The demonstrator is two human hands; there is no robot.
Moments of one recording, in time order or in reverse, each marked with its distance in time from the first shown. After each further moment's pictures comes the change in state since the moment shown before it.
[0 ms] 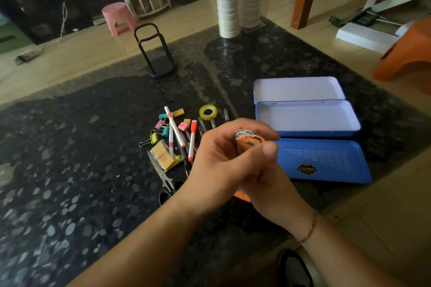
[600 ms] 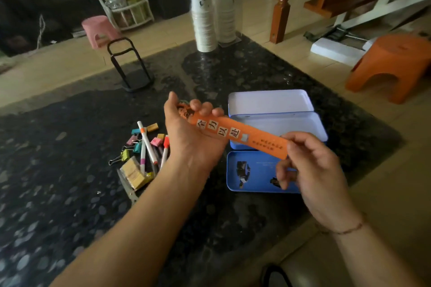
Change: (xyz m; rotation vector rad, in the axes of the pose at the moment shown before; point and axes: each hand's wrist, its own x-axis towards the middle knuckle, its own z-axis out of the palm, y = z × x) left_hand 0.086 -0.021 0.003 -0.982 0.569 -0.251; right_hand -0.012 0.015 -0.098 0.219 0.428 -0.050
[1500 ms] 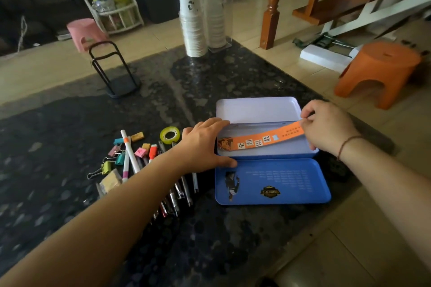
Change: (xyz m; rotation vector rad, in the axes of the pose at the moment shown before) left_hand 0.080 0.002 -0.053 2.405 -0.509 0.278; right_hand 0.122 0.003 -0.062 -1.182 0.110 0.089
